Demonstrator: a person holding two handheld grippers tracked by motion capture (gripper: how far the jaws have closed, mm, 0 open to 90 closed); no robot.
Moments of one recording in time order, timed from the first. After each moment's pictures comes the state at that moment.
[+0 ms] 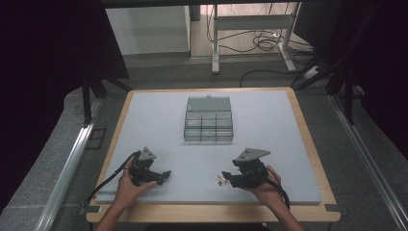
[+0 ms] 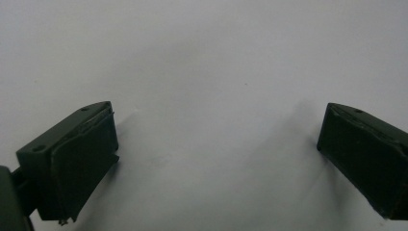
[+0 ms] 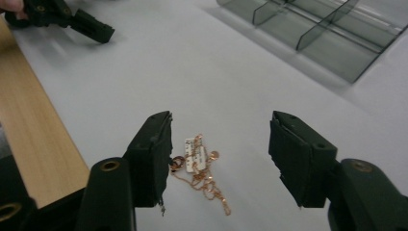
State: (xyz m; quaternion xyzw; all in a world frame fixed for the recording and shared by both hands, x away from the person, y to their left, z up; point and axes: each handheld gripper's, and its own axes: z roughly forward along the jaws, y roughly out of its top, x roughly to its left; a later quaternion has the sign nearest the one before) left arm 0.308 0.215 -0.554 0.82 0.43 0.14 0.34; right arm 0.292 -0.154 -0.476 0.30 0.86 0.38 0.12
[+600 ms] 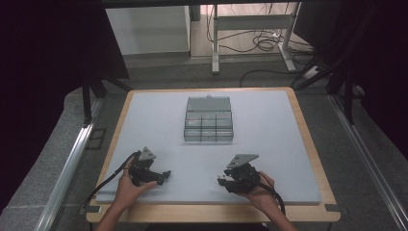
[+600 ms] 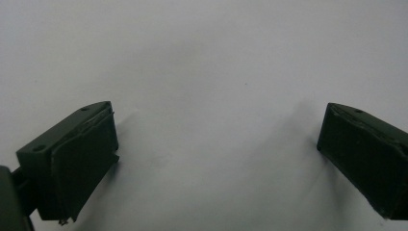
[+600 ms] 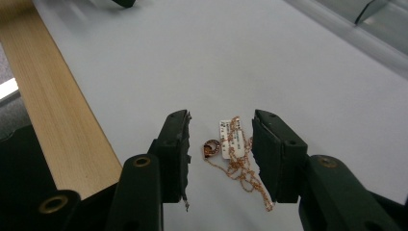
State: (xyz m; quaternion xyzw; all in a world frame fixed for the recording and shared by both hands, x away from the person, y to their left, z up) left arm 0.308 0.215 -0.554 0.82 0.43 0.14 0.34; right arm 0.286 -0.136 -0.491 0.28 0.89 0.35 0.09
